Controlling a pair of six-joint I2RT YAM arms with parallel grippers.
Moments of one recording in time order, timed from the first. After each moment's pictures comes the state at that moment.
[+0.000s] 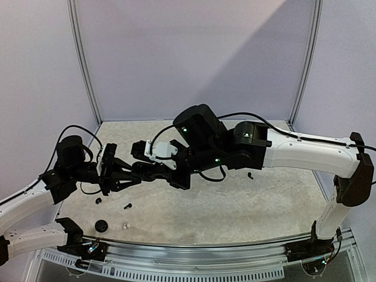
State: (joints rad) left arm -0.52 0.80 0.49 0.09 0.98 0.24; right arm 1.27 1.78 1.71 -0.51 -0.08 -0.34
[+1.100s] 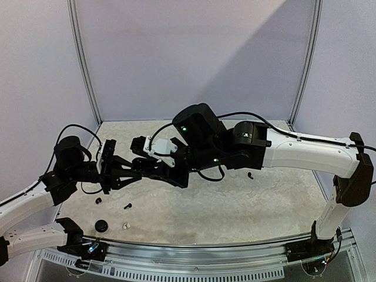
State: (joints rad) left arm -0.53 0.79 0.47 0.17 0.92 0.15; right arm 1.27 1.79 1.72 -0.50 -0.03 -0.29
